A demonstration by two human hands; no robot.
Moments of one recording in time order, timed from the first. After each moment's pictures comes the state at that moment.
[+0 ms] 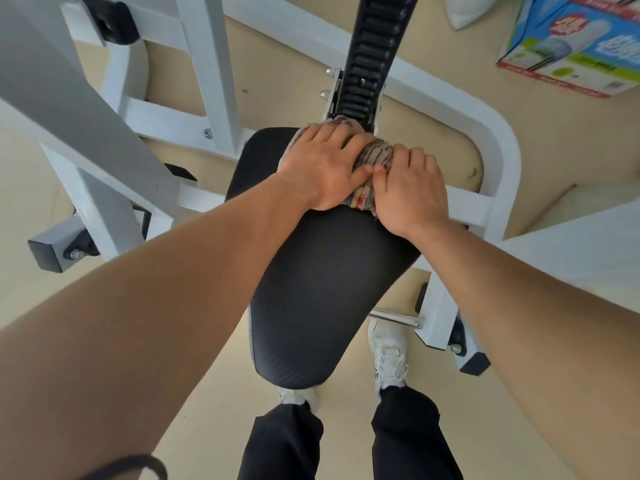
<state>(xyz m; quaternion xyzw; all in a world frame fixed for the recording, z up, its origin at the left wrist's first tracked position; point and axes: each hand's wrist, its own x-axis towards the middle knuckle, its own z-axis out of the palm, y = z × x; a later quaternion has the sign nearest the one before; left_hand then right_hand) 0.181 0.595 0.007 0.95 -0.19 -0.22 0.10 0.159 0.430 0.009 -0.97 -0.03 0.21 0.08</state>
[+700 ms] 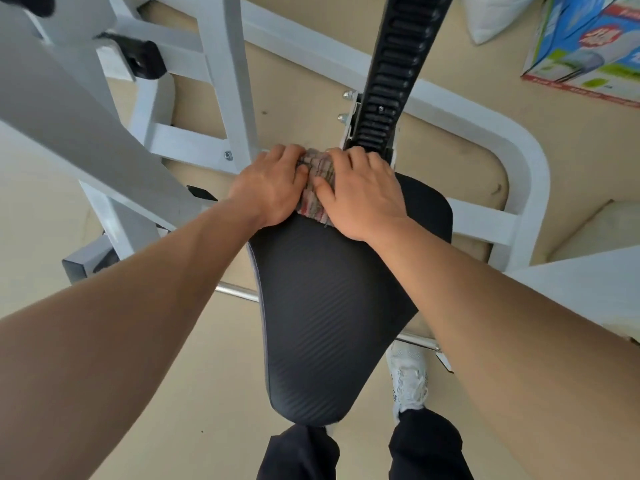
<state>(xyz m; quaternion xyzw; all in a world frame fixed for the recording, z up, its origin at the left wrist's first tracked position) 0.181 0.670 0.008 0.95 0.03 -0.25 0.19 0.186 0.507 0.005 -0.96 -0.16 0.19 0.10</state>
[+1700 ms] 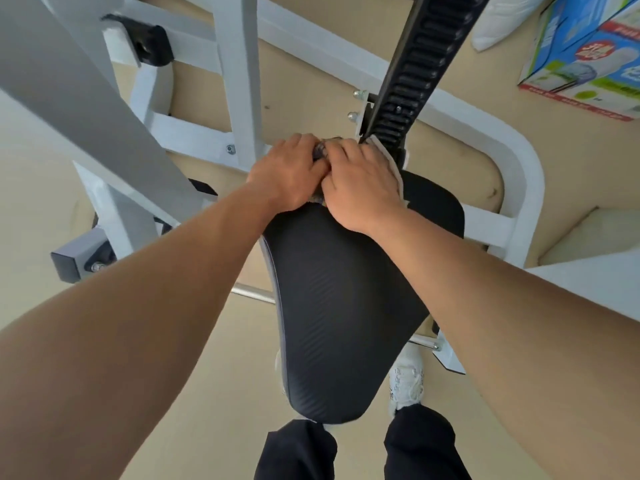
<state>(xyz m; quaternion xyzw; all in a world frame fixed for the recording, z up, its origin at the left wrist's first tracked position) 0.193 0.677 0.002 0.93 0.04 -0.27 0.23 0.189 0.538 0.023 -0.95 -0.17 0.24 0.13</state>
